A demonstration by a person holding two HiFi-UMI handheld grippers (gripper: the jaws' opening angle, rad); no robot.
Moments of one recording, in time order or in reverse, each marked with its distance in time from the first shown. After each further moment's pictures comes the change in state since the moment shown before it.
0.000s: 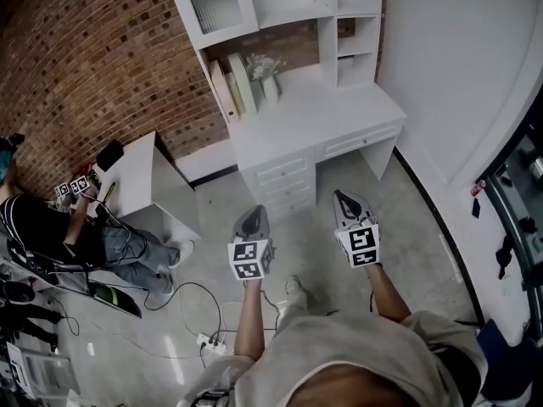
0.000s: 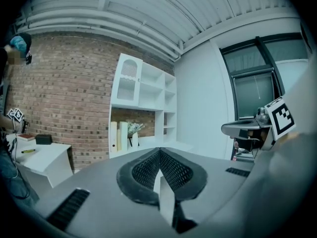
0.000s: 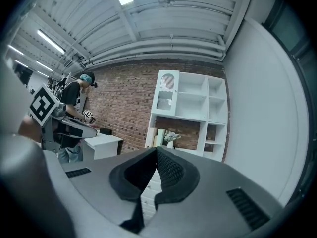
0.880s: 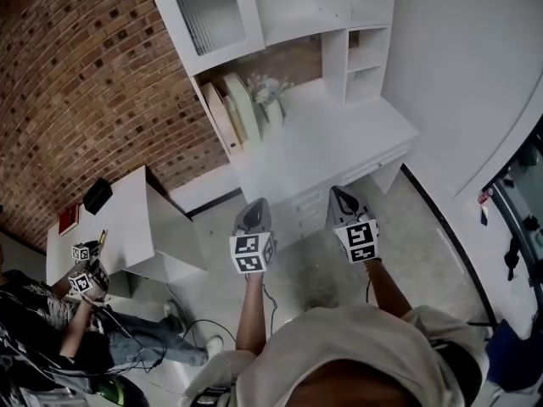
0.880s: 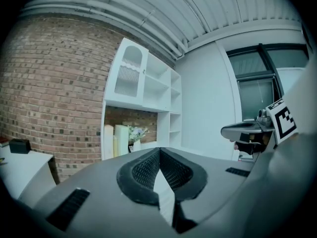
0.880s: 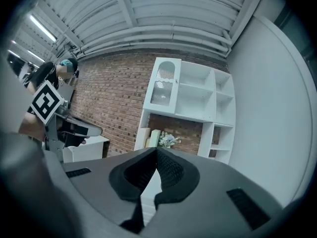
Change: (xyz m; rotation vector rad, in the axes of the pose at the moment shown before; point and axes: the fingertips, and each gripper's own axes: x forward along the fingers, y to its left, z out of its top) left arm 0.187 0.155 0.047 -0.003 -0.018 -0.114; right arm 0.228 -0.003 0.023 -0.026 0.028 -0.083
